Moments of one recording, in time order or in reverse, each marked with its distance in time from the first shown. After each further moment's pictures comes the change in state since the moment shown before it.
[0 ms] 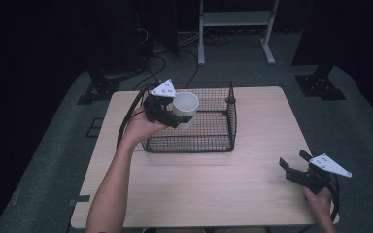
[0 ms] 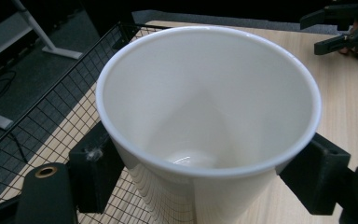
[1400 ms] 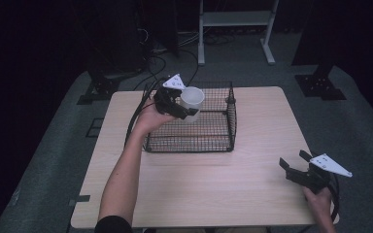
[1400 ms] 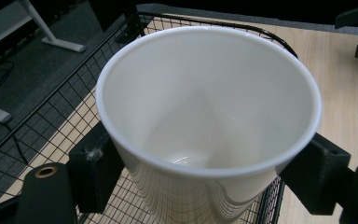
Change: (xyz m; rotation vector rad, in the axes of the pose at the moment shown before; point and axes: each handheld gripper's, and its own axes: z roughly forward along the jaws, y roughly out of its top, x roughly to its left) left arm 0.029 -0.001 0.044 0.021 0.002 -0.037; right arm -0.001 0.000 0.000 0.000 0.005 0.007
